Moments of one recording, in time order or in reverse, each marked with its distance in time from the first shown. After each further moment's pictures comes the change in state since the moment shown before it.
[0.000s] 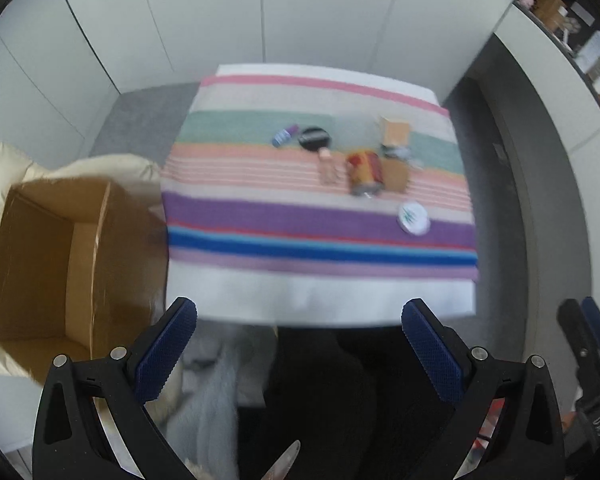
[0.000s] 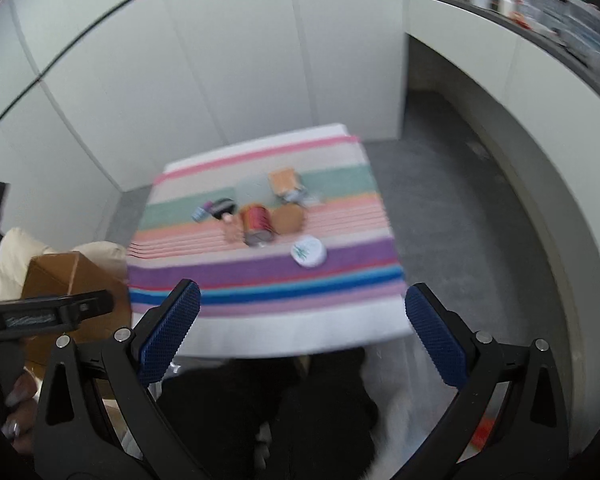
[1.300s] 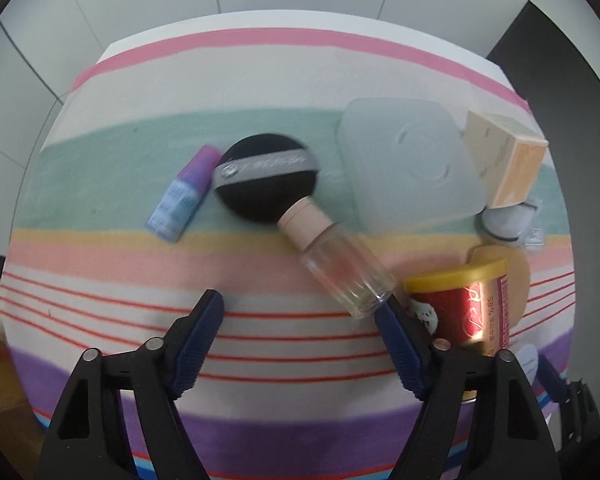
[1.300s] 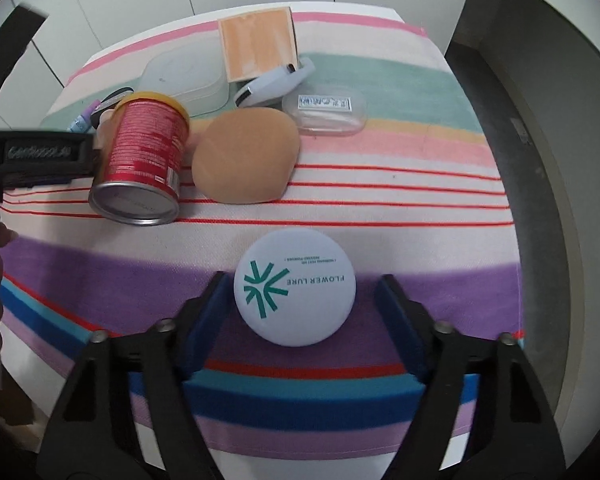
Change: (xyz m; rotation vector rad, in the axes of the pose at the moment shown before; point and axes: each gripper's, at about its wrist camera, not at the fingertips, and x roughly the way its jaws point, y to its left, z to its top) left arm 0.296 -0.048 0.145 0.077 0.053 -0.039; right arm 0.333 -0.003 -0.018 -0.150 0.253 -0.100
